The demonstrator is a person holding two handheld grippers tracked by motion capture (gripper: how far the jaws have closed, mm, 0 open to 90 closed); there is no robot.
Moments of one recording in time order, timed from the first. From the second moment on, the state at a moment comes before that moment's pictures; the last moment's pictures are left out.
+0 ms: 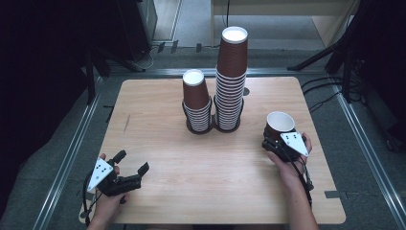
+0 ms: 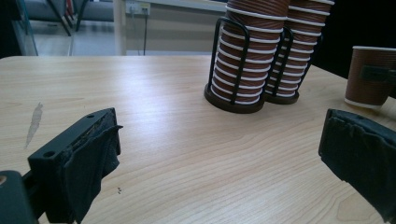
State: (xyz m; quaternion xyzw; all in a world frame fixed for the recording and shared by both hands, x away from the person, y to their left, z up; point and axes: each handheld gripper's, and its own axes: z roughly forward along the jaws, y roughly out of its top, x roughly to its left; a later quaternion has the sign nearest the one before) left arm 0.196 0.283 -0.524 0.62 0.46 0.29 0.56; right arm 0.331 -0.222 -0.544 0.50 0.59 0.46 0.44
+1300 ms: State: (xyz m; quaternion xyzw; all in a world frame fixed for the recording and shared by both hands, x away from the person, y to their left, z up) left arm 0.195 0.293 -0.523 0.61 0.47 0.30 0.56; right arm 0.310 -0.239 -0.541 0.48 0.64 0.47 0.37
